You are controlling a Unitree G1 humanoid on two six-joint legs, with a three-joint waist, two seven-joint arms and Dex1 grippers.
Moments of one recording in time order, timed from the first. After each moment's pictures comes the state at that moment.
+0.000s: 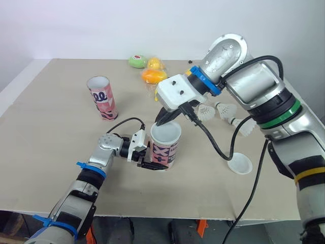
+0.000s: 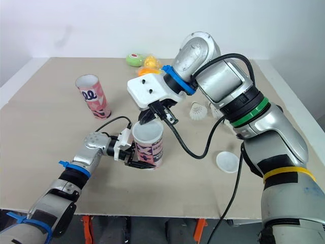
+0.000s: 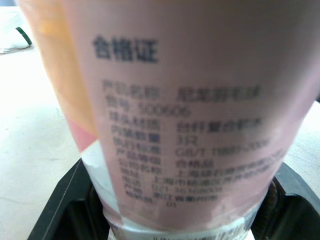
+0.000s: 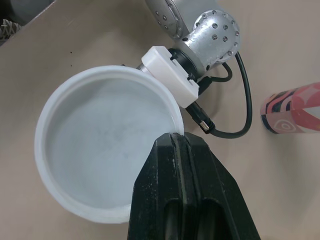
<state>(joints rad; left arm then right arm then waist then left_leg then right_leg) -0.67 0.29 -0.23 0.63 -0.25 -0.20 -1.50 -1.44 -0.65 0.69 0.23 0.21 0.17 1.58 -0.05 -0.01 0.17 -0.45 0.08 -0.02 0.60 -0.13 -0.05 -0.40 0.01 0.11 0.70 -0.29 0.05</state>
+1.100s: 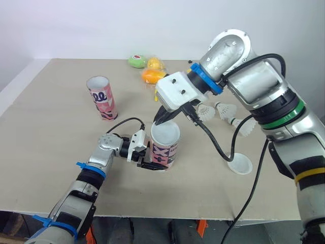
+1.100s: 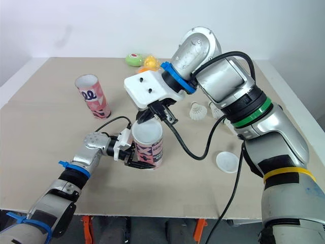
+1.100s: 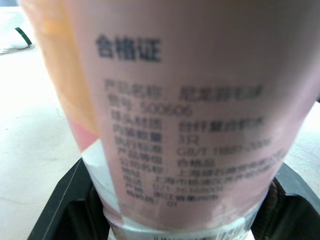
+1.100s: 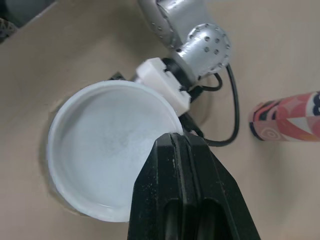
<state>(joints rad) -0.67 0.29 -0.23 0.63 -0.25 -0.20 -1.50 -1.43 -0.66 0.66 0.15 0.21 0.20 1.58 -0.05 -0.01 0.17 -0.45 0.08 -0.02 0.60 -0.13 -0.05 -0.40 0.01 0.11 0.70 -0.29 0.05</state>
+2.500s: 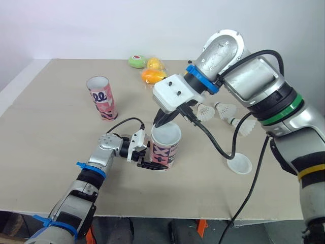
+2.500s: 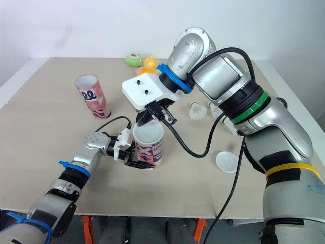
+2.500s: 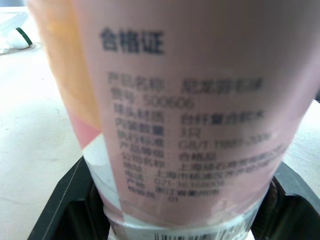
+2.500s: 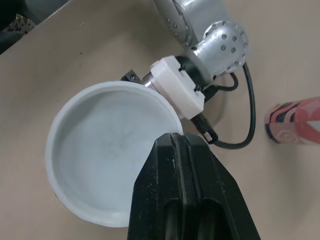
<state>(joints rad) -0.67 0.29 -0.23 0.64 -0.25 -0.20 -1.50 -1.50 -0.66 0.78 0.24 0.27 0.15 1.58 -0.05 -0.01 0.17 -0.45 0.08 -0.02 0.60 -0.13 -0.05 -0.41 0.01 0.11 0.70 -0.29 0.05</state>
